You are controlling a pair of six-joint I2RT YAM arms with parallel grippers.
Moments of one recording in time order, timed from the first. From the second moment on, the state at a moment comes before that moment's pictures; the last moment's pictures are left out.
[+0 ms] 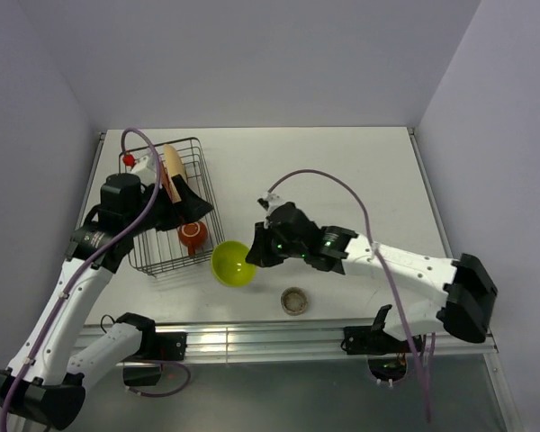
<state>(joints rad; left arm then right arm) -0.31 0.92 1.07 -0.66 0.22 -0.60 1.02 1.34 0.97 -0.32 -0.04 0.72</state>
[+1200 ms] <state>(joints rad) -0.31 0.58 0.54 -0.02 0.75 -1.39 0.79 1.17 0.86 -0.07 -0.48 0.74</state>
